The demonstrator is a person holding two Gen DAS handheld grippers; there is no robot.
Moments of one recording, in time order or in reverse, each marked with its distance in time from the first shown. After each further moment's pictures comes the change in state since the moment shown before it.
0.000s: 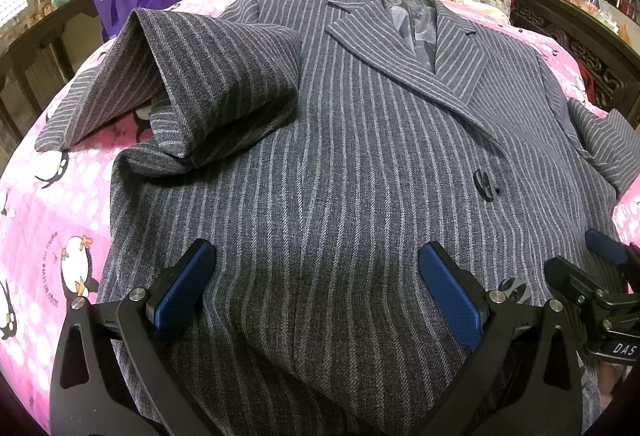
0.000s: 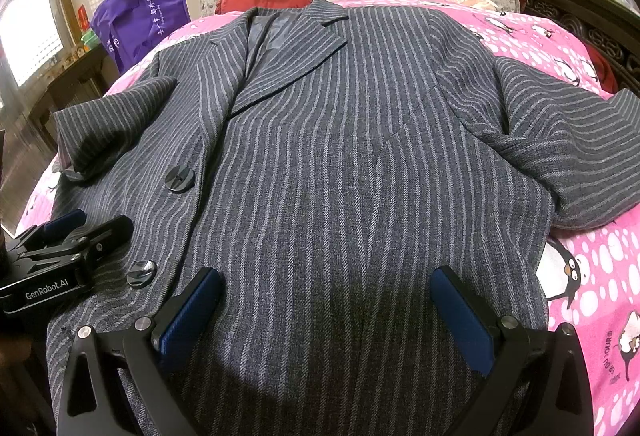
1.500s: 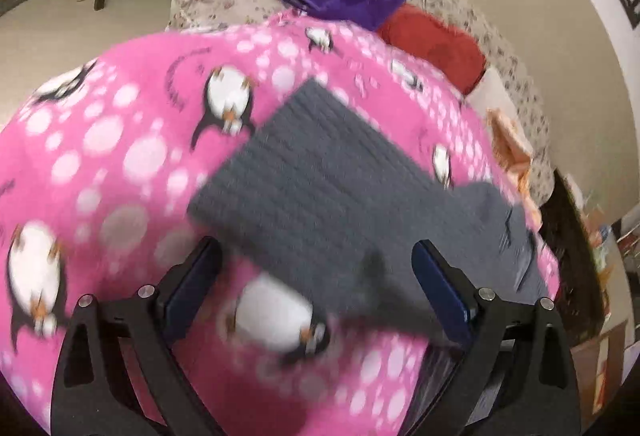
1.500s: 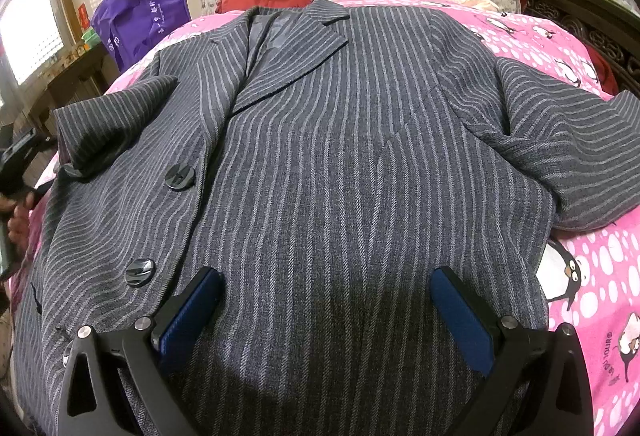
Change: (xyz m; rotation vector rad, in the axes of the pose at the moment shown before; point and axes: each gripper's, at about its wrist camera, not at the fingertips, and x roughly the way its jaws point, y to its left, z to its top) left arm 0.018 0.284 0.057 -0.660 -0.085 -0.208; right arm -0.001 0.003 0.000 -0.005 0.004 -0.003
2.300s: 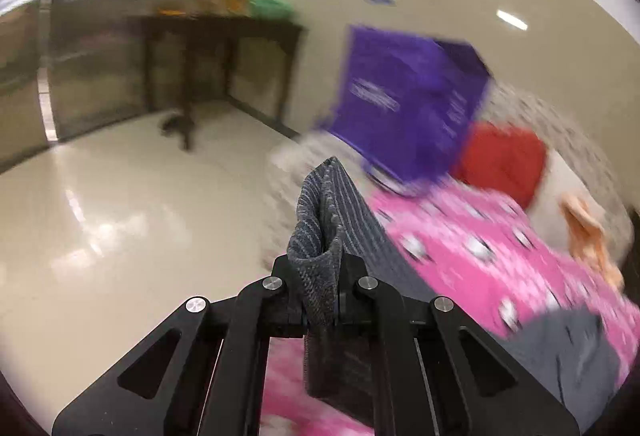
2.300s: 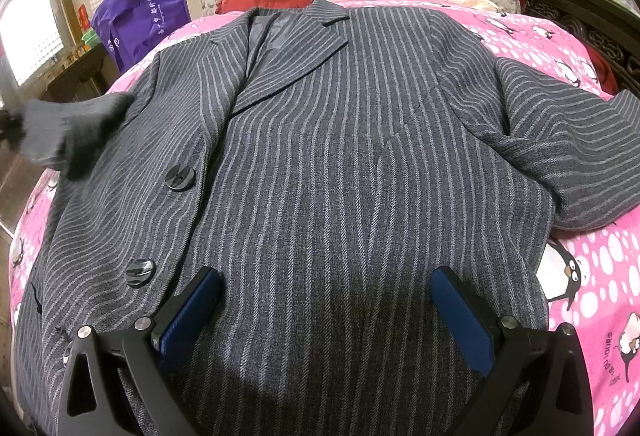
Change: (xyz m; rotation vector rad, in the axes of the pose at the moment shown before) left arm -0.131 0.011 0.101 0.131 -0.467 0.416; right arm 0.000 0.000 0.000 0.002 -0.002 0.002
